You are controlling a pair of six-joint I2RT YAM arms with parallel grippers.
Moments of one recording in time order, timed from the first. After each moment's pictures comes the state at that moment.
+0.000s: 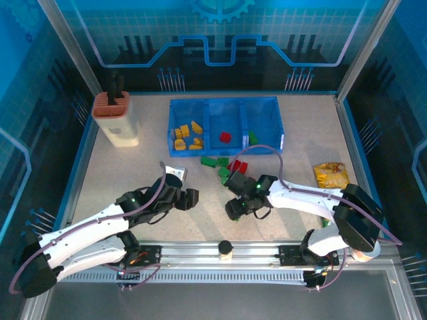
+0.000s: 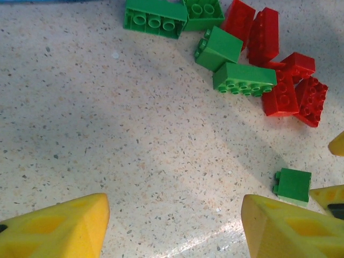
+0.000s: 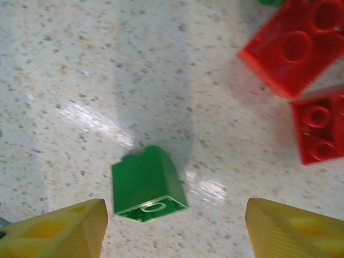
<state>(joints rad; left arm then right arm) -0.83 0.90 0.58 -0.49 -0.17 -0.64 0.97 1.44 0.84 -0.70 0.02 0.51</state>
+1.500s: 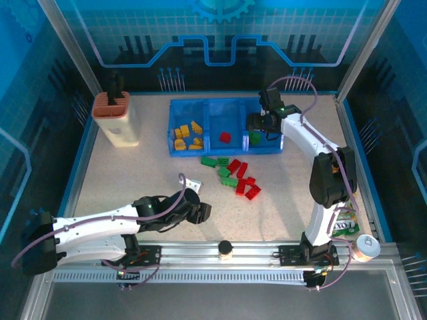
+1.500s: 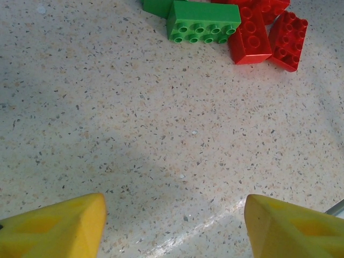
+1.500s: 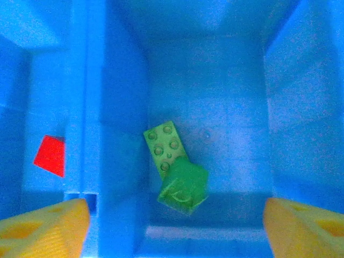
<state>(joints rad) -1.08 1.03 0.59 -0.46 -0.26 -0.72 0.30 1.85 1.57 -0.68 0.08 0.33</state>
